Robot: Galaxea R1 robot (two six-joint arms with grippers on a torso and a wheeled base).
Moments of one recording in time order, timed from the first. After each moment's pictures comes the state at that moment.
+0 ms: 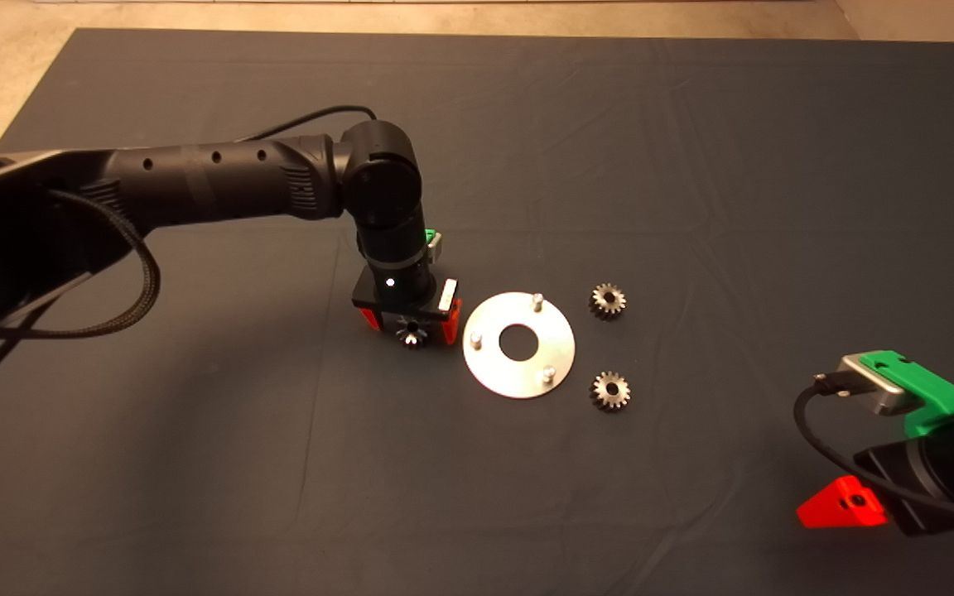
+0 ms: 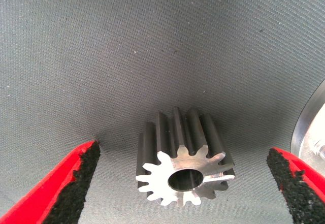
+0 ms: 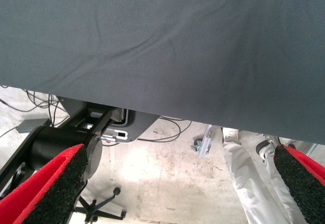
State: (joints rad) left arm -0.34 2.73 -1.37 0.21 1.46 -1.17; right arm 0.46 2.04 -0.34 -0.04 -1.53 1.58
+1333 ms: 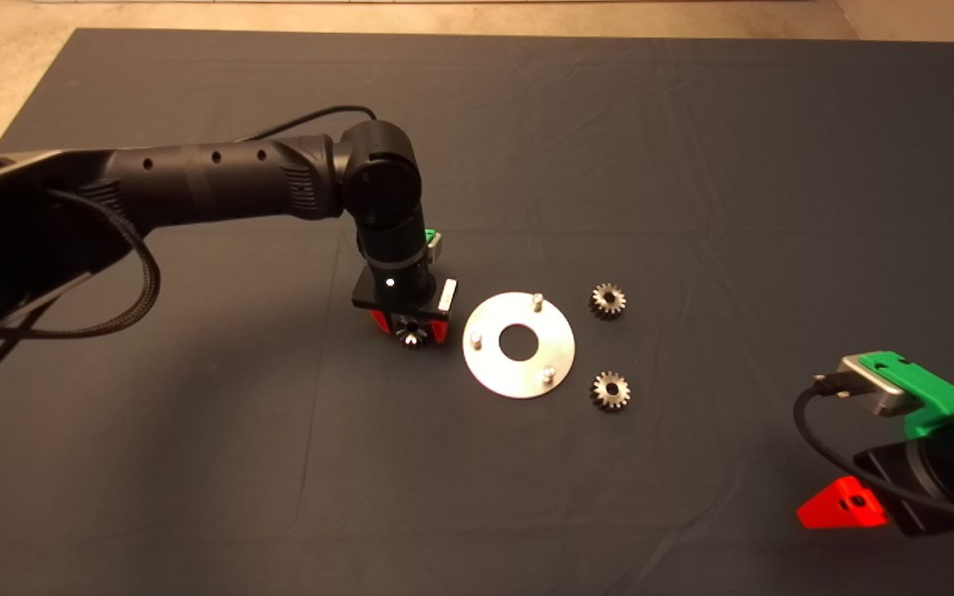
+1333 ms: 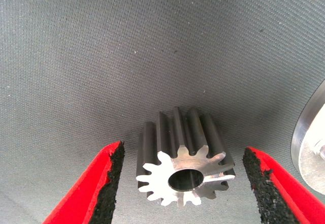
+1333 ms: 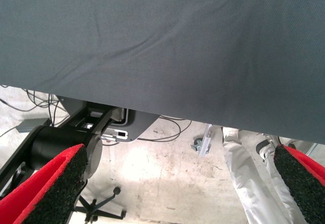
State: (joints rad) left arm -0.34 2.73 -1.37 0.21 1.47 -1.17; right arm 0.46 2.04 -0.34 -0.04 -1.53 1.58
